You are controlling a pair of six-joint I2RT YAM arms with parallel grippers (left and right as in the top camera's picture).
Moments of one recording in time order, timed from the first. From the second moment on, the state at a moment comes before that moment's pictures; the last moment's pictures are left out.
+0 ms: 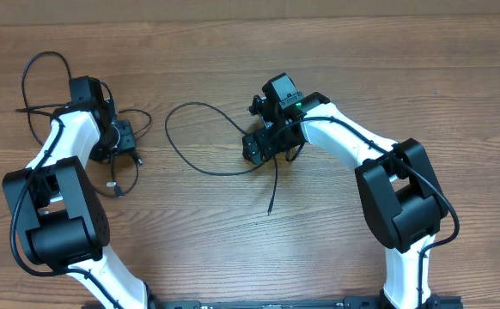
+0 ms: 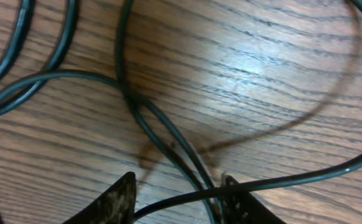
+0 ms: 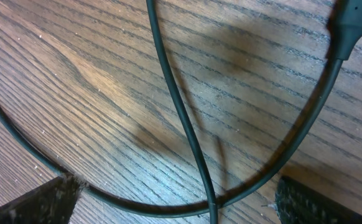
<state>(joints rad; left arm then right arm) 0.24 1.96 1.29 -0.68 -0.01 -0.07 0.50 2.11 1.49 -0.69 -0.29 0.04</state>
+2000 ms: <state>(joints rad) 0.24 1.68 1.24 -0.70 -0.07 -0.10 0.50 2.11 1.49 -0.69 -0.29 0.04</state>
